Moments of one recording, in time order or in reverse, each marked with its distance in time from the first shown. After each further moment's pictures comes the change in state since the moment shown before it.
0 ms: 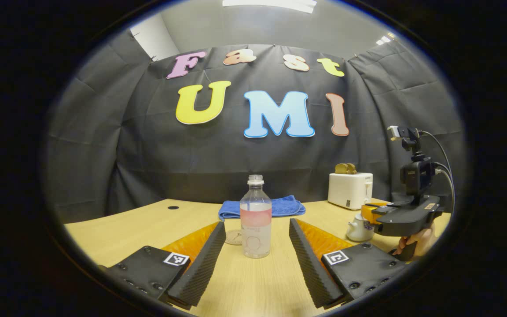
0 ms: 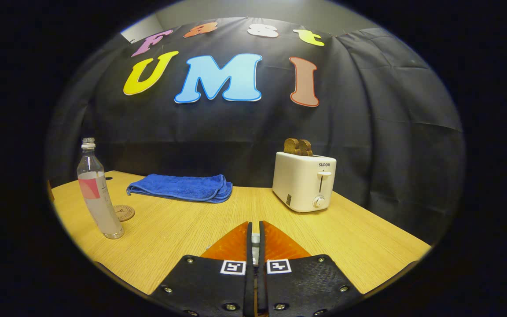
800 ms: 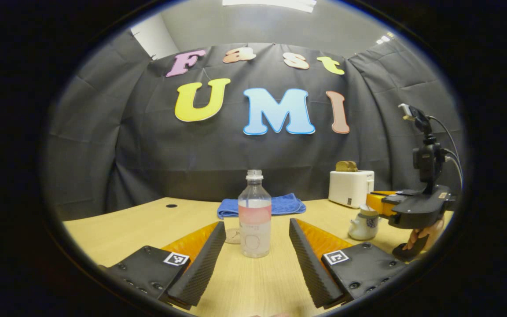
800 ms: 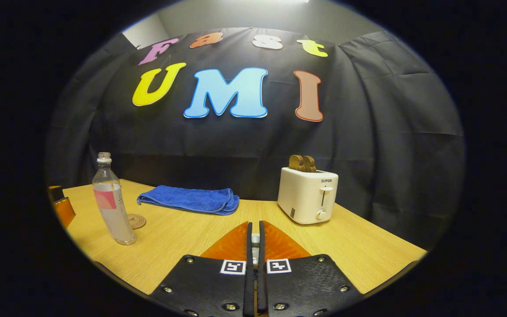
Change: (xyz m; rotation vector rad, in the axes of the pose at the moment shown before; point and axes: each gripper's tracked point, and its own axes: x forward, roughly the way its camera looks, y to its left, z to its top) left arm 0.018 -0.006 -0.013 -0.008 0.004 -0.012; right arm -0.025 0.008 0.028 -0.006 -0.100 0.053
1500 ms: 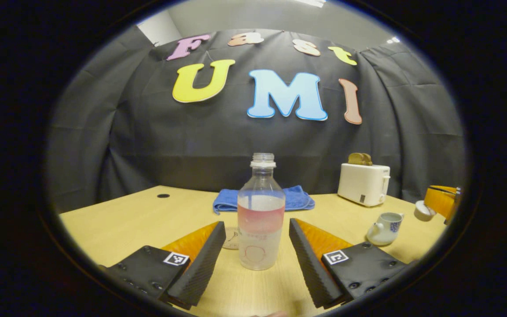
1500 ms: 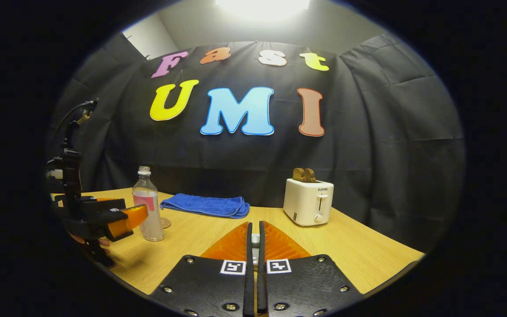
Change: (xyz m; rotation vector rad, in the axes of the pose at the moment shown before) left arm 0.077 0.014 -0.016 -0.035 0.071 0.022; right arm -0.075 0.005 0.013 0.015 -0.069 0.060
